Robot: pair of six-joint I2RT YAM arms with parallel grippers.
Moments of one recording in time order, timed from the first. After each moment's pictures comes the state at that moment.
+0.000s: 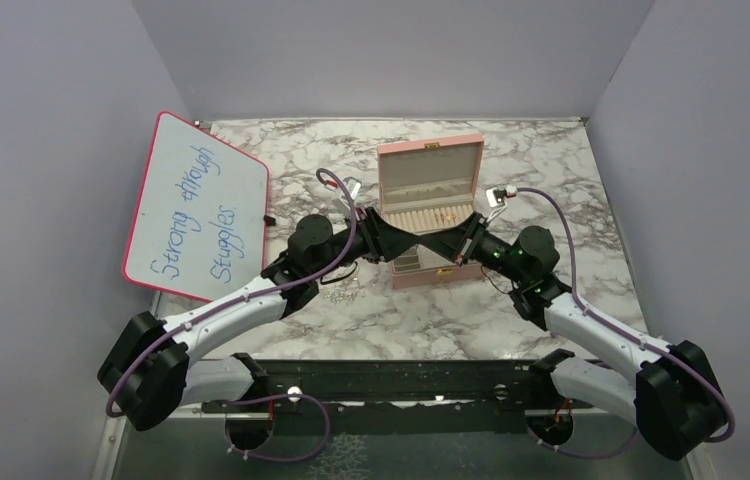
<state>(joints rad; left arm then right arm) -0.76 1.20 0.66 0.50 0.28 -0.90 0.50 1.04 0.44 0.68 -0.50 1.02</state>
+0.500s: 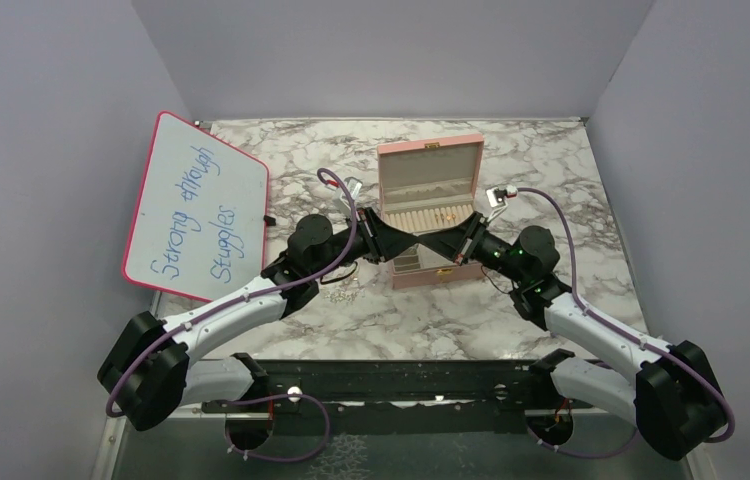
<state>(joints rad) -0.76 1.19 0.66 0.52 0.29 -0.89 0.50 1.04 0.44 0.68 -0.51 1.03</state>
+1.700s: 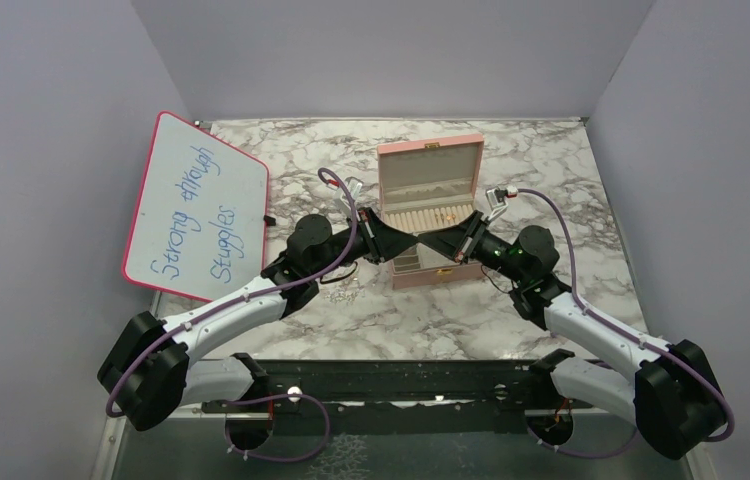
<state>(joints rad) -0.76 1.19 0.66 0.53 0.31 -0.89 0.50 1.05 0.44 0.68 -0.50 1.12</state>
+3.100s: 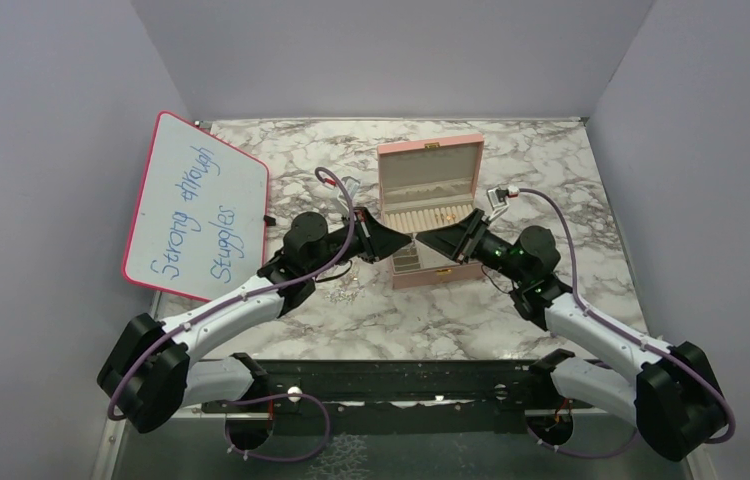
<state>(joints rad) -0.72 1.19 0.65 0.51 0.34 -0.84 0.50 1.04 0.44 0.68 -0.49 1.12</state>
